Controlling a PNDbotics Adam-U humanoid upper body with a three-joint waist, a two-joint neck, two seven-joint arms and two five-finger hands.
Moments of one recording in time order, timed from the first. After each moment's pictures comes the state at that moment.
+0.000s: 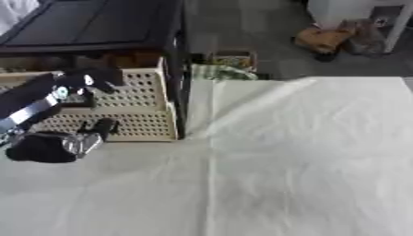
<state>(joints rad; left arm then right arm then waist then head) -0.52 1.01 -0.10 -1.88 -0.17 -0.17 -0.20 -0.51 -0.70 -0.13 -1.98 -0.10 -0.14 -0.41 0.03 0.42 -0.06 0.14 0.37</state>
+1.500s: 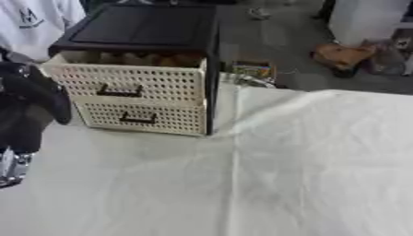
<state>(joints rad) -0.31 0.89 -0.05 -1.99 0.27 -0.71 0.01 -0.47 -0.68 -0.13 -1.98 -0.12 -0.13 -0.43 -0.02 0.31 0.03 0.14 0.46</state>
